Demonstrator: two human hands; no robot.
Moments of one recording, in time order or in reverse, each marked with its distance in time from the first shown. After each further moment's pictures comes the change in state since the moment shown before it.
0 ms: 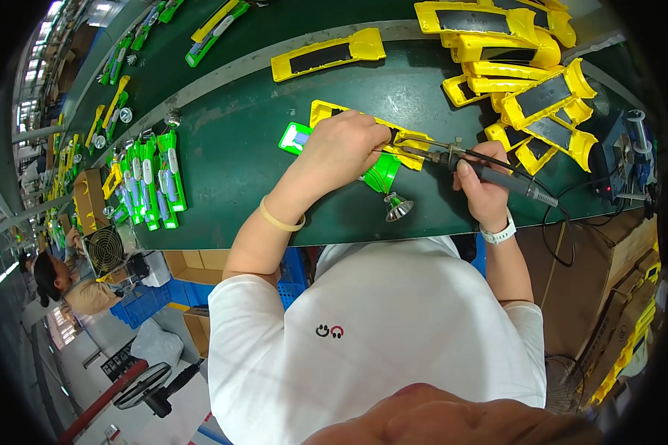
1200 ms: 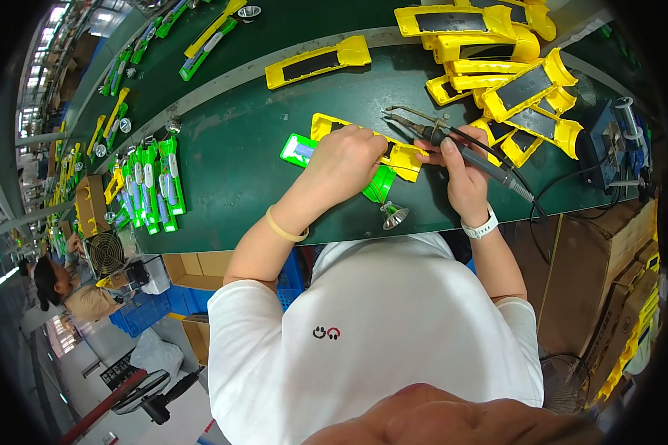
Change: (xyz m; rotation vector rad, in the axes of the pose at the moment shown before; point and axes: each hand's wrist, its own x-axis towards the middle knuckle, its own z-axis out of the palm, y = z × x) left_hand -0.002 0.024 0.012 0.033 0.020 -0.037; right_hand 0.007 -0.008 0.023 0.308 0.059 0.010
